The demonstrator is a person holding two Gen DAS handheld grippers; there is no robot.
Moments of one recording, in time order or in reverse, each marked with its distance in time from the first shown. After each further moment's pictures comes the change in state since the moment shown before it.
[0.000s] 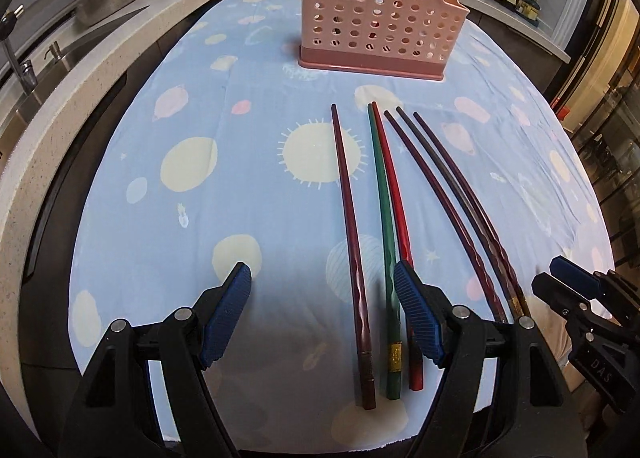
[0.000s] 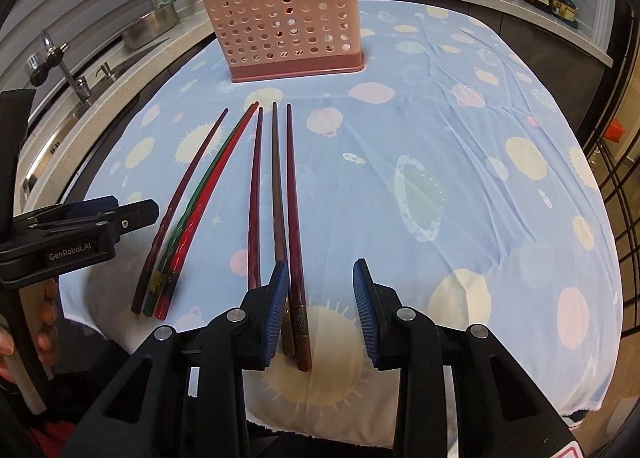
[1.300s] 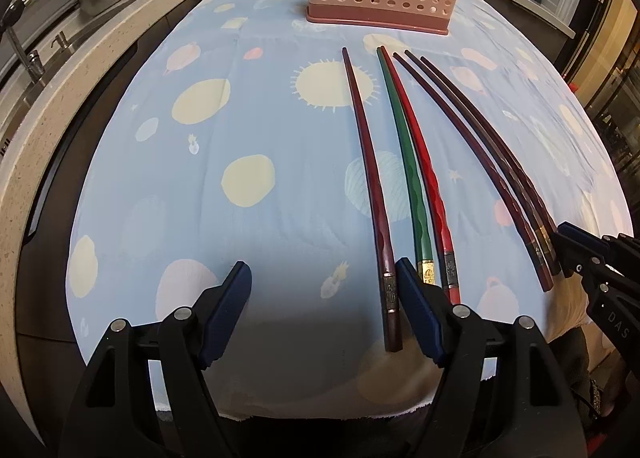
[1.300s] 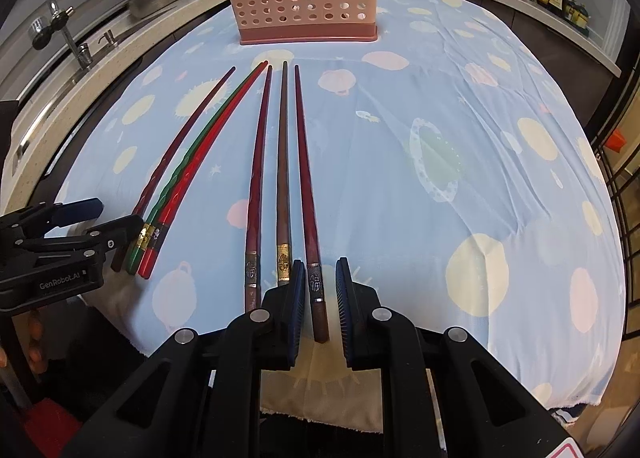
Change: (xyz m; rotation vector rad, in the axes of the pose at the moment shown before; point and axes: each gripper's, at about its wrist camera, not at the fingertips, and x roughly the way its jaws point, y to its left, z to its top) left arm 0.005 0.004 -0.042 0.027 0.049 0.043; right arm 0.013 0.009 -0.021 -0.063 0.053 -0.033
